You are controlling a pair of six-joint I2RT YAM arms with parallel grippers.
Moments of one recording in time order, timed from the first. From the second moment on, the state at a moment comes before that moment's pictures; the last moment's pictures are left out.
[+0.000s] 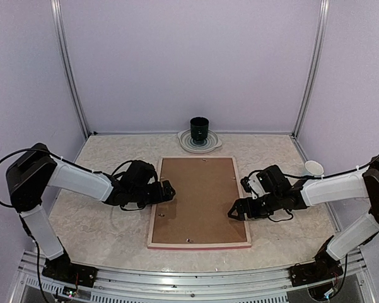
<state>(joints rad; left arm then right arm) -0.77 1.75 0.83 0.14 -0.09 -0.80 0.67 1.46 0.61 -0.07 -0.27 0.50</state>
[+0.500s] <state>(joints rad) -0.76 1.59 0.80 0.06 -0.07 -0.78 0.67 1.46 0.61 -0.08 -0.23 0.49</state>
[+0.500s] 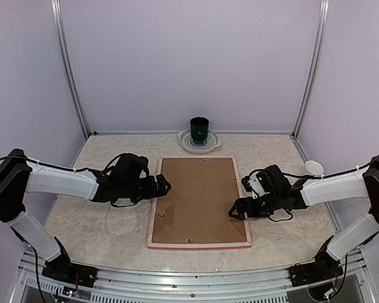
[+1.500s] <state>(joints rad) -0.87 1.64 0.79 -0.18 -0.23 -0.77 0.67 1.46 0.63 -0.11 -0.20 0.48</state>
